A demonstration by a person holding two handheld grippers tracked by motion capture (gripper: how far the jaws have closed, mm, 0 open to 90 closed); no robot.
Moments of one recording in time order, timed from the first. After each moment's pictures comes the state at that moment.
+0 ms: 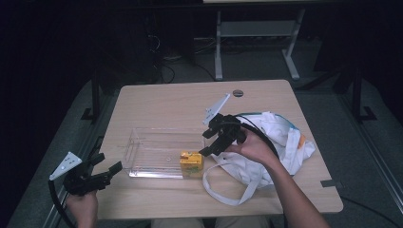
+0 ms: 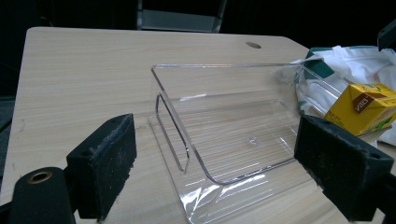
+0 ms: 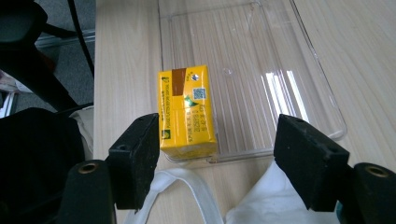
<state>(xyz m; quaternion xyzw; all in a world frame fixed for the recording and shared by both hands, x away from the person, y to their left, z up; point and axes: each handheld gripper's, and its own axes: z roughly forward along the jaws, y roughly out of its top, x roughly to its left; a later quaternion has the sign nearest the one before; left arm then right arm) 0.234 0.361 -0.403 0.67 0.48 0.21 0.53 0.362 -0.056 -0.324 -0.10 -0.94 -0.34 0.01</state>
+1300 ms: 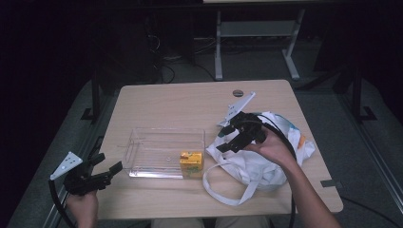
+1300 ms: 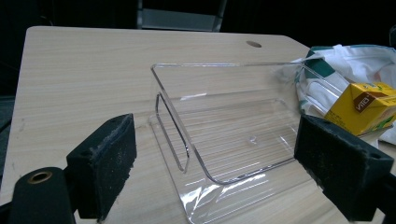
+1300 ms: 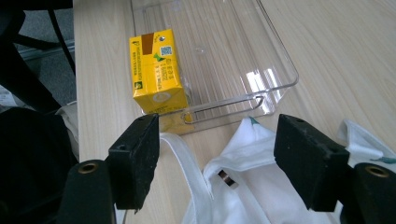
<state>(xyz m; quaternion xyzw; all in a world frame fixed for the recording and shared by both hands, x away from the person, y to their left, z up) 0.235 0.361 -0.403 0.67 0.48 0.21 0.53 0.363 -0.110 -0.325 -0.15 -0.93 -0.35 -0.01</state>
